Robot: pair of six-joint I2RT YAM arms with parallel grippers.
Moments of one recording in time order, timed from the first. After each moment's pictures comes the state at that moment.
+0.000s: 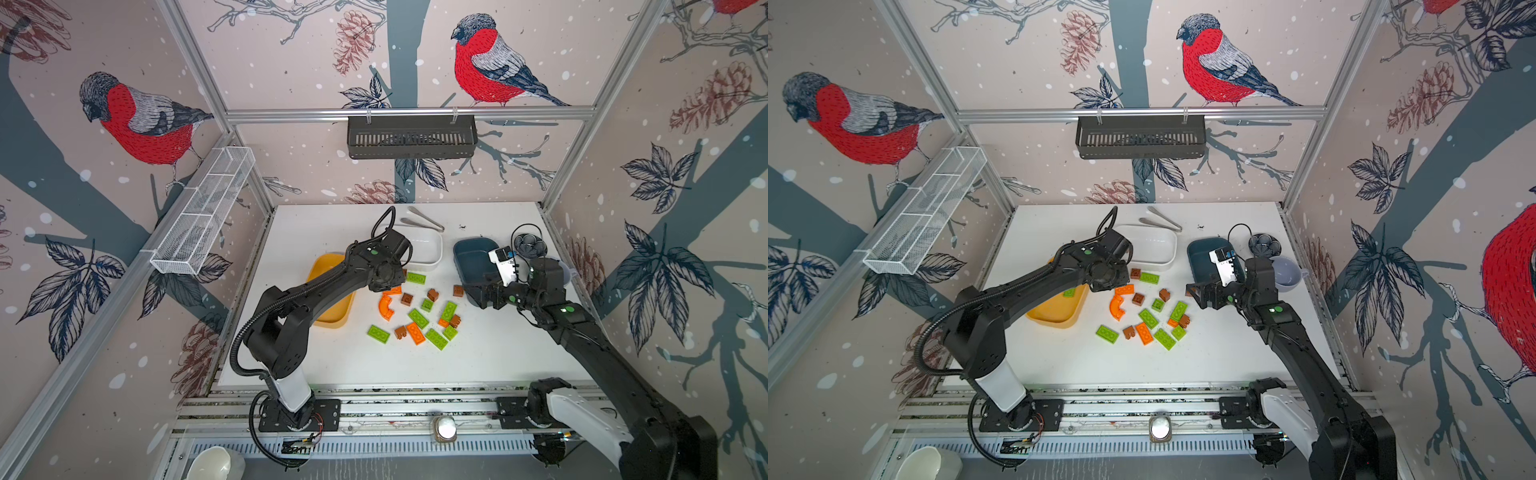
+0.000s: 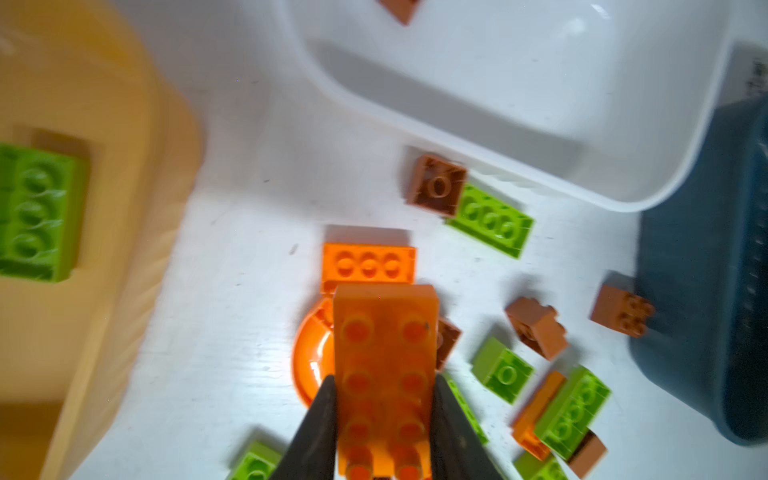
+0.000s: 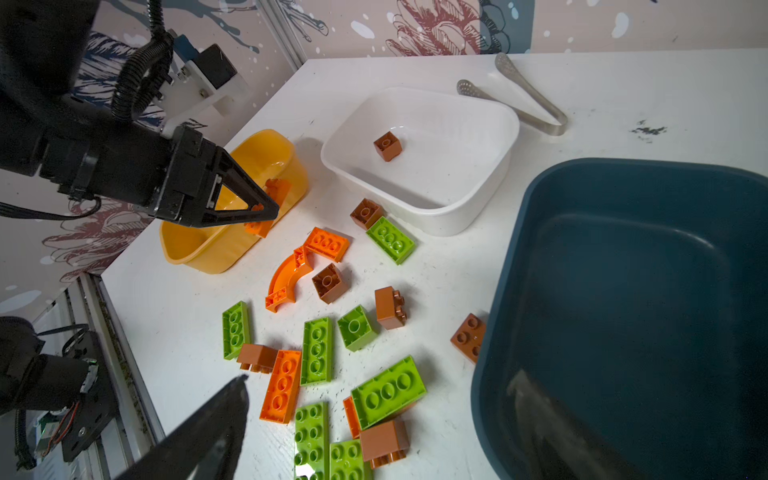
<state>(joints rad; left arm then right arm) -0.68 1.75 1.42 -0.80 -0.08 -0.81 0.16 0.96 0.64 -0.26 -0.62 0.03</state>
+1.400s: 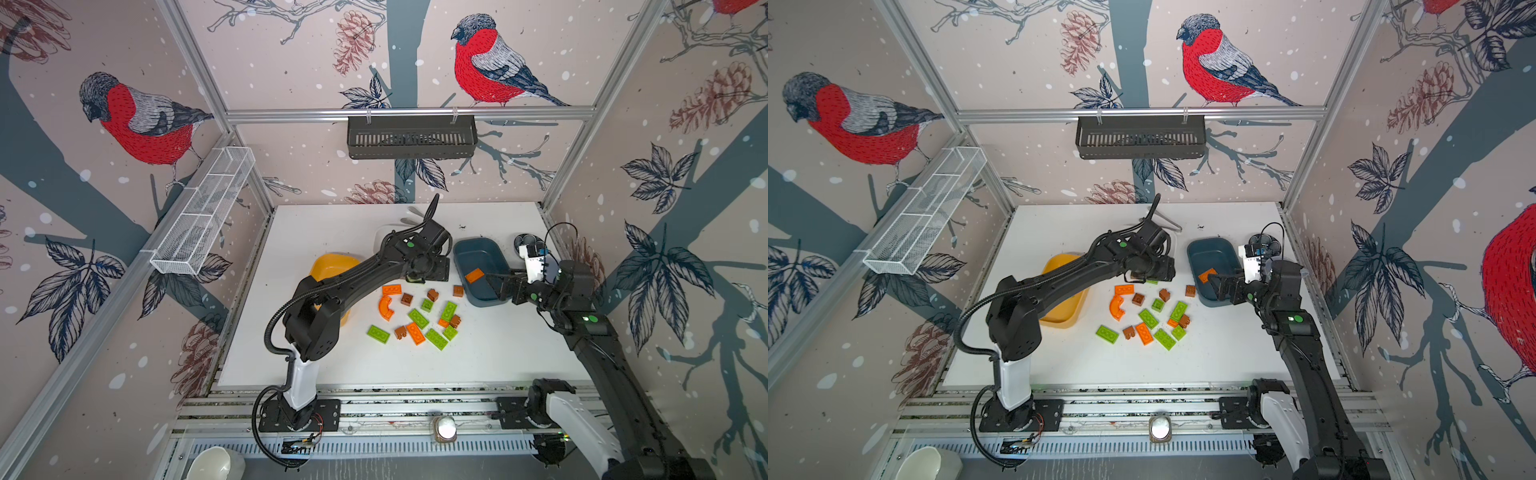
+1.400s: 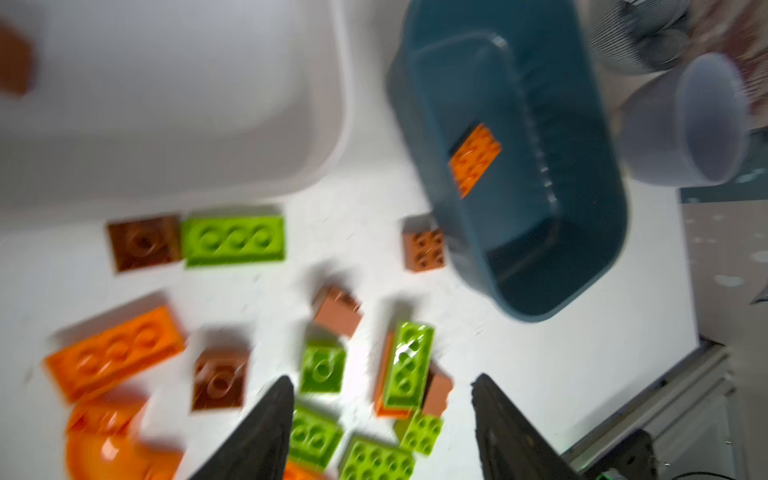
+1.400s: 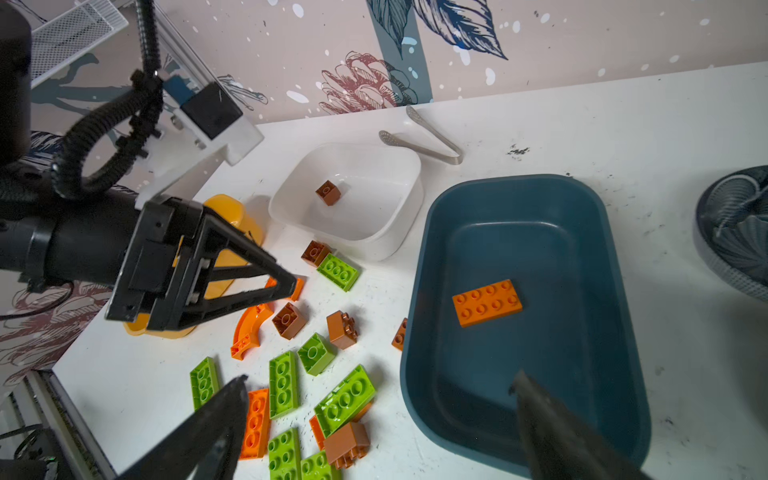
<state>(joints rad) -0.83 1.91 1.67 -0.82 0.03 -0.65 0.00 0.84 0.66 -0.33 -0.62 0.08</state>
